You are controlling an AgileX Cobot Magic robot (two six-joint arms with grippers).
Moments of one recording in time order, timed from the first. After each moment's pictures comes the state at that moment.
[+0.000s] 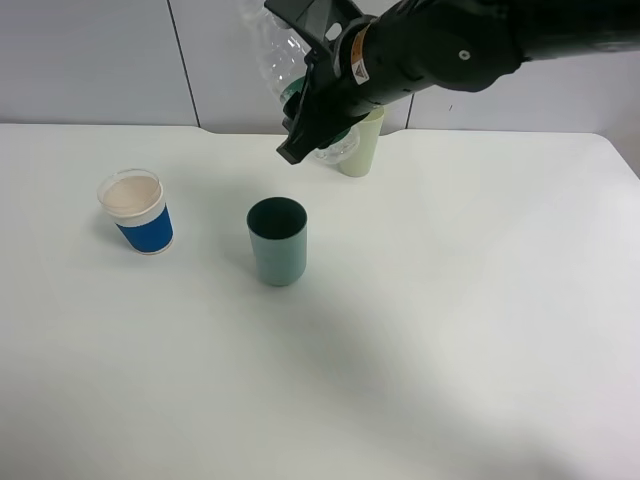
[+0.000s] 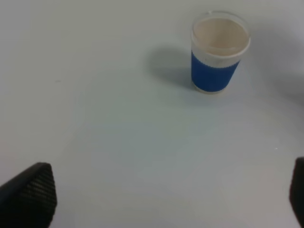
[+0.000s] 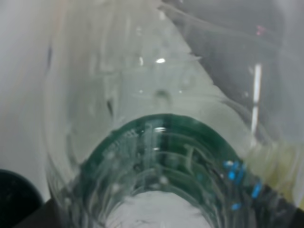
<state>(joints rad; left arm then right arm) 0.03 -0.01 -0.51 -0.02 1.05 0.01 0.74 1.70 -1.20 -0.48 0.25 0.04</state>
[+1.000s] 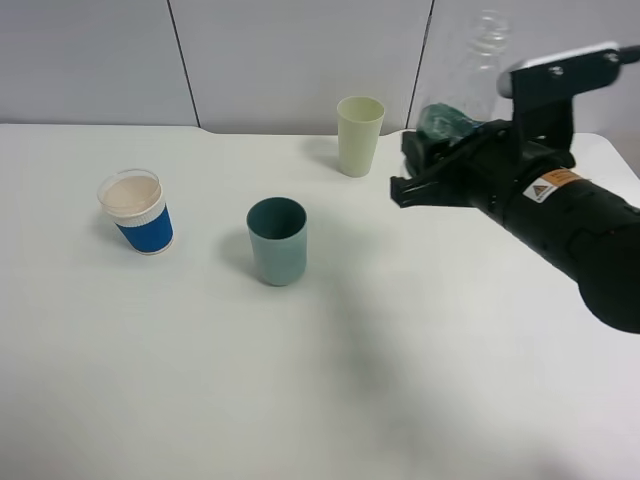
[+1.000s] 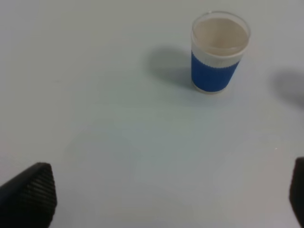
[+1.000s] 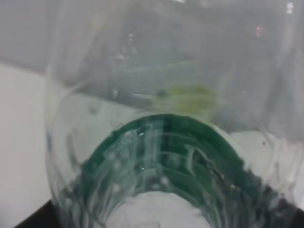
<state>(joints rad) 0.03 -0.01 -0.51 -0.02 1.05 0.01 0.74 1.41 -0.38 0.65 -0.88 -0.45</state>
